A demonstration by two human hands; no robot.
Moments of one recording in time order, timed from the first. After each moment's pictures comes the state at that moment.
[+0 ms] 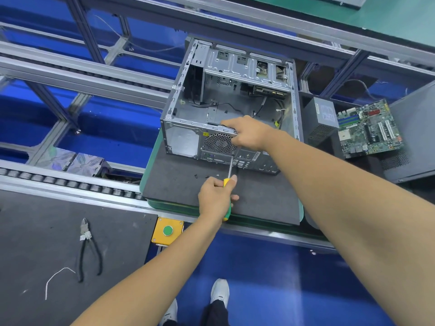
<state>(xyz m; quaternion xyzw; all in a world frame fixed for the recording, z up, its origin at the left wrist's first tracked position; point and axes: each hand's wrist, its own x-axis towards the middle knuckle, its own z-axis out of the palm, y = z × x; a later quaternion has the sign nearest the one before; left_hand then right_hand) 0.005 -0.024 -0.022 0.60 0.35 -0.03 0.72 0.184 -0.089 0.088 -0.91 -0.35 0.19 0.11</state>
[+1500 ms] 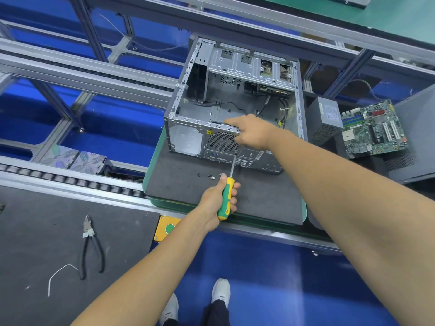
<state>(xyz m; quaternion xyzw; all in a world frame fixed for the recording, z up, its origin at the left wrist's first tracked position) 0.001 -0.005 -0.023 0.37 0.31 -0.20 0.85 0.184 -0.088 0.086 -0.91 -0.35 0.19 0.11</state>
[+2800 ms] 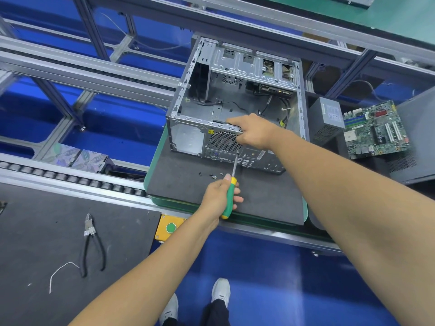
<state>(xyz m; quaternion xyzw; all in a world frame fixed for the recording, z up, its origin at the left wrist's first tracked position) 0.001 -0.011 -0.019 0.54 0.30 -0.12 0.78 0.181 -0.088 0.089 -0.91 -0.34 0.19 0.11</state>
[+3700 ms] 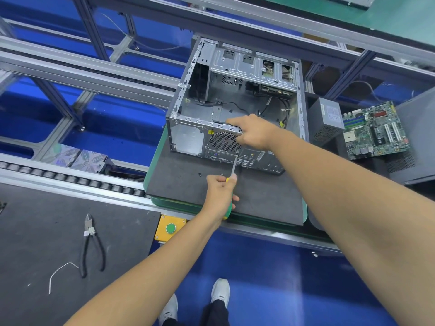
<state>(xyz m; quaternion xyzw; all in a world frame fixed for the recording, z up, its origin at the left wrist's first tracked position) 0.007 -0.018 -0.020 0.58 0.31 -0.06 0.75 0.182 -0.088 0.088 -0.91 -0.35 0.18 0.10</state>
